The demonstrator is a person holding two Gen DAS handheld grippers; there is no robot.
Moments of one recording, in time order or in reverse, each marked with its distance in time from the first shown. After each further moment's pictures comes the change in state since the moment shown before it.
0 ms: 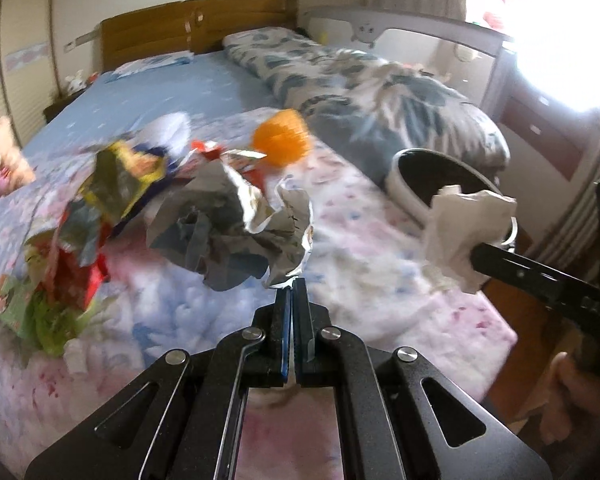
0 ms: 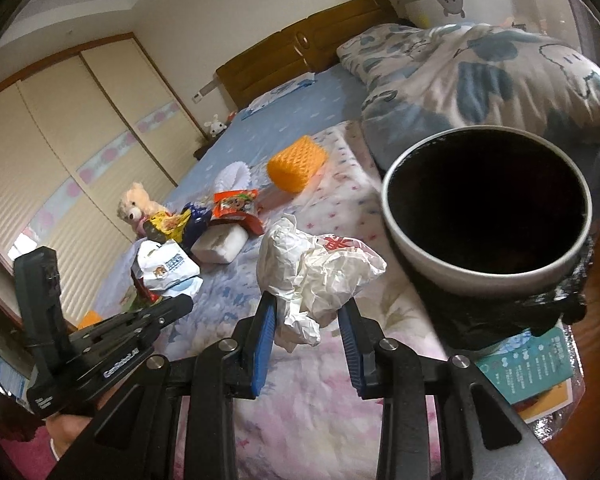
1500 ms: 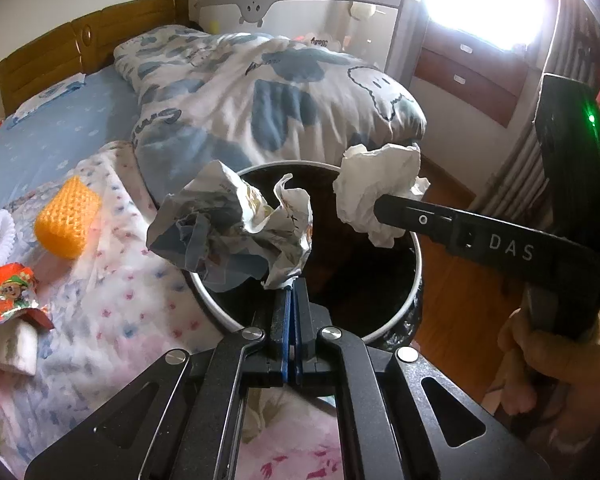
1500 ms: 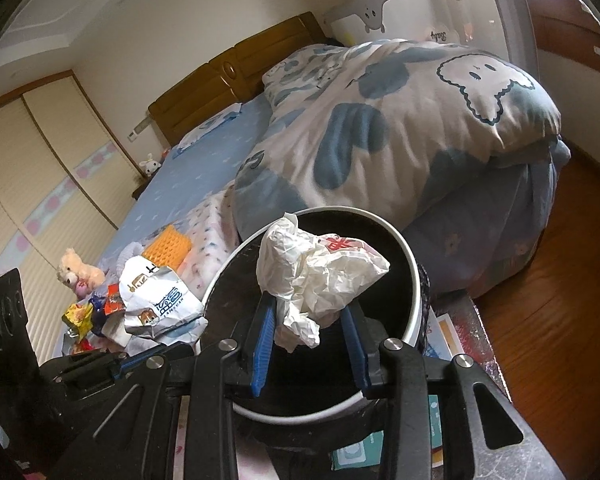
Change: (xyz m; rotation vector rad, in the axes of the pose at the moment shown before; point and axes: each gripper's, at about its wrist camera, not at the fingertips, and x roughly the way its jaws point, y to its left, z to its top) left arm 0.073 -0.153 0.072 0.211 0.078 -0.226; right arm -0.030 -0.130 0.080 0.108 -0.065 -0.186
